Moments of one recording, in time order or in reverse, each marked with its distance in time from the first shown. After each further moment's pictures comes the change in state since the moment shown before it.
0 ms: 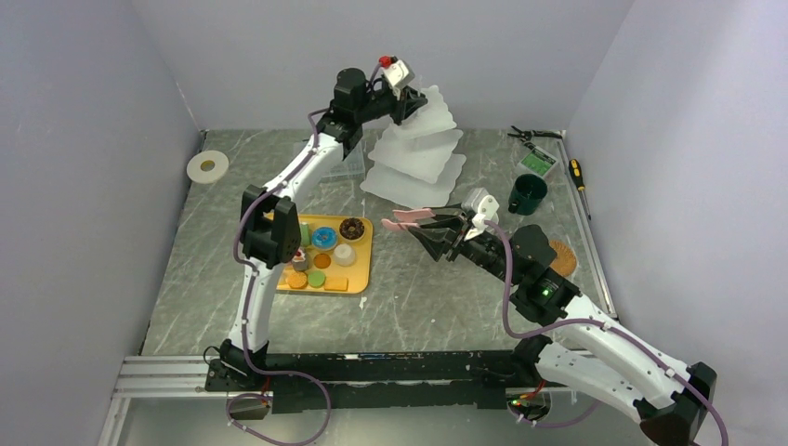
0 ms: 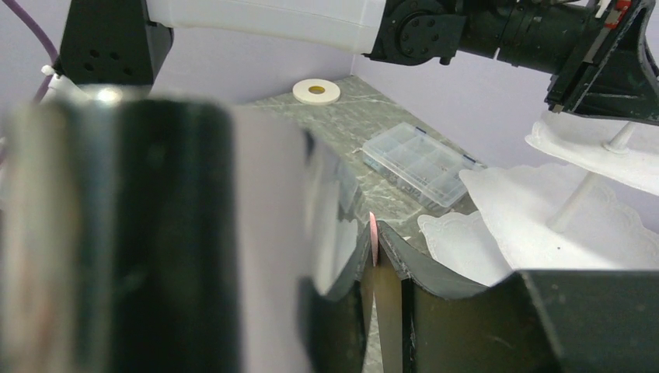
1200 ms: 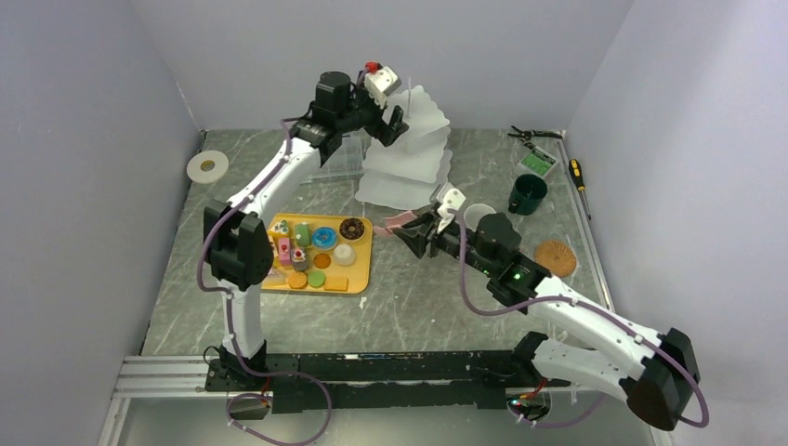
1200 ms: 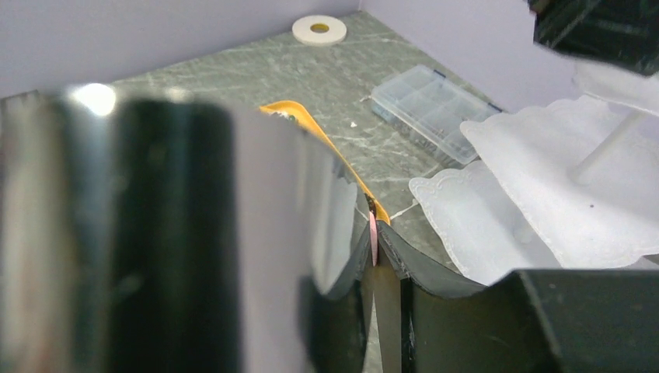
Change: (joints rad) left arm 0.009 -0.308 -0.309 -0.258 -0.216 0.121; right arm -0.006 0.171 0.000 0.037 -0.011 -0.004
